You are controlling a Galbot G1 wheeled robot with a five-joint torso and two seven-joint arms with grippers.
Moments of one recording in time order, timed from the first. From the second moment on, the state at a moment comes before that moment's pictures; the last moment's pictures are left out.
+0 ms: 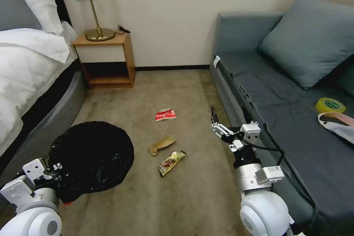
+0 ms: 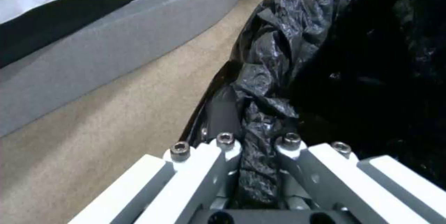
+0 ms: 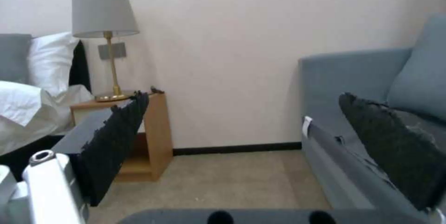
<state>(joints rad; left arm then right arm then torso) 1.55 -1.57 -0.94 -2.36 -0.51 0.70 -0.39 -1.39 1.18 0.21 2.27 0.25 0.03 0.35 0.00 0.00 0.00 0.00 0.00</state>
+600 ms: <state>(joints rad) 1.55 -1.57 -0.95 -2.36 -0.51 0.70 -0.39 -1.39 1.18 0.21 2.26 0.25 0.03 0.35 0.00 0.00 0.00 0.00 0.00</state>
